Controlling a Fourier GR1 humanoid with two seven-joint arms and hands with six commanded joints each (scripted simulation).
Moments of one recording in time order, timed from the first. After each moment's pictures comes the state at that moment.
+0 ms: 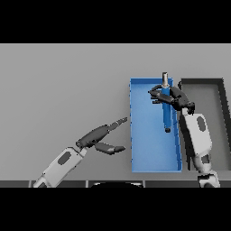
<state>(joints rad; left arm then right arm) -0.28 0.28 -0.63 -1.64 0.07 -0.19 0.10 -0.55 -0.38 0.09 -1.18 -0.46 0.19 0.61</state>
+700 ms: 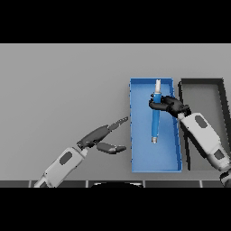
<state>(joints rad) -0.28 0.27 -0.63 -1.63 0.06 -0.17 0.10 -0.66 -0.68 0.65 -1.17 -0.79 0.10 0.60</state>
